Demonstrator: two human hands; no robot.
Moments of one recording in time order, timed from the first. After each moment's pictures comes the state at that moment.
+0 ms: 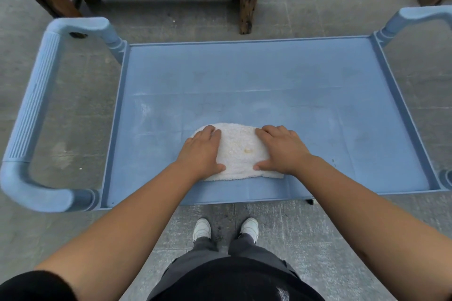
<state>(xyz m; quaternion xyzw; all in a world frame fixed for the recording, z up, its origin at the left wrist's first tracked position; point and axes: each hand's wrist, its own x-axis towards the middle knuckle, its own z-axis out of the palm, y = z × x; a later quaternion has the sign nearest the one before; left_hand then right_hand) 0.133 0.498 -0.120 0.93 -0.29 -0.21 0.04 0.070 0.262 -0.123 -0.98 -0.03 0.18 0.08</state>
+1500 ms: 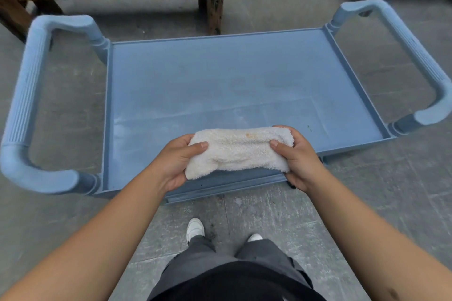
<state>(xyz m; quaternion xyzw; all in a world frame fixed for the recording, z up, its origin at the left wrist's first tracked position) 0.058 0.566 -0.073 0.51 0.08 -0.45 0.73 -0.066 0.325 -0.064 -0.50 0.28 -0.04 0.82</state>
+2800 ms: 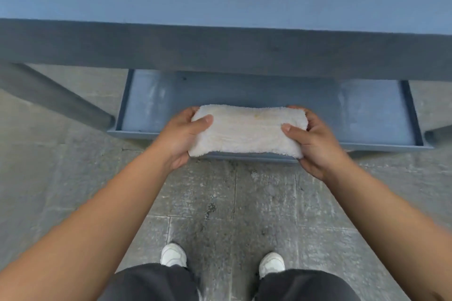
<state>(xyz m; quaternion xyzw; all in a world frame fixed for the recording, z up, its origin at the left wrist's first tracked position) -0.008 0.544 -0.389 0.61 0.15 -0.30 0.72 -0.082 0.295 -0.384 -0.52 0.27 0.06 0.81</state>
